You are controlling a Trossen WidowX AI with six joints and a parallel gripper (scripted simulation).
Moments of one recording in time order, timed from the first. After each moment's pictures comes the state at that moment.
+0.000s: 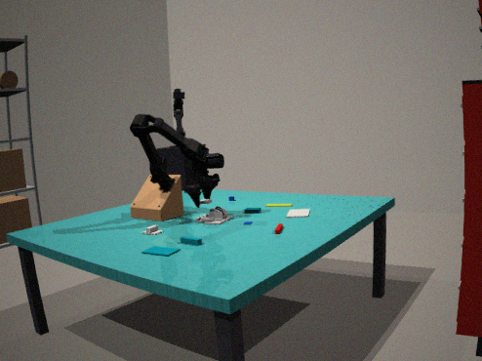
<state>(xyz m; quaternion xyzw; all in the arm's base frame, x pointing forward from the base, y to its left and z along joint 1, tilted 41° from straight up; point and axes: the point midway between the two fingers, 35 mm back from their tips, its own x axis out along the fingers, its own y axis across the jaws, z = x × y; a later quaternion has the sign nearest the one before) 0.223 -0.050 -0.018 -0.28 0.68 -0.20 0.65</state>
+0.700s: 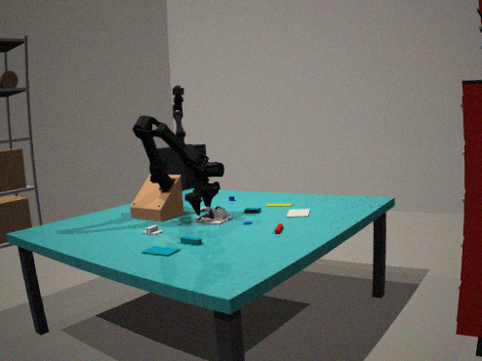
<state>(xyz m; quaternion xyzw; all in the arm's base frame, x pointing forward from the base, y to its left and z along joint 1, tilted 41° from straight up) 0.222 -0.073 -0.043 -0.29 0.68 -0.20 0.65</state>
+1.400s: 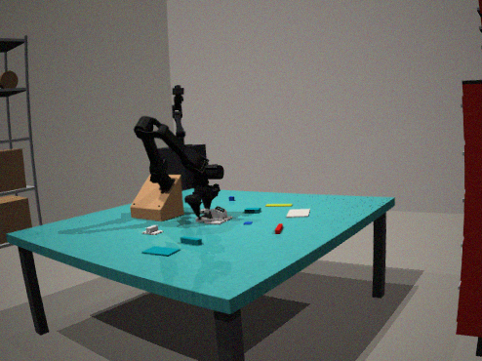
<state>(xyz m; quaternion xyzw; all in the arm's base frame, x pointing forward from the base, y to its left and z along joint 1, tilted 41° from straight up) 0.218 -0.079 -0.050 -0.29 0.68 -0.20 0.64</state>
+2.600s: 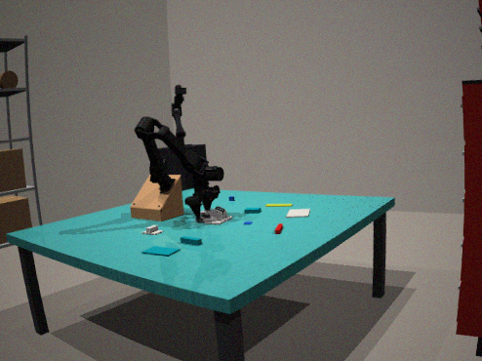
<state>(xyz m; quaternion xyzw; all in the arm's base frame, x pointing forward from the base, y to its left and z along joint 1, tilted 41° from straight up) 0.218 -0.083 -0.056 -0.29 0.68 -0.20 0.64</state>
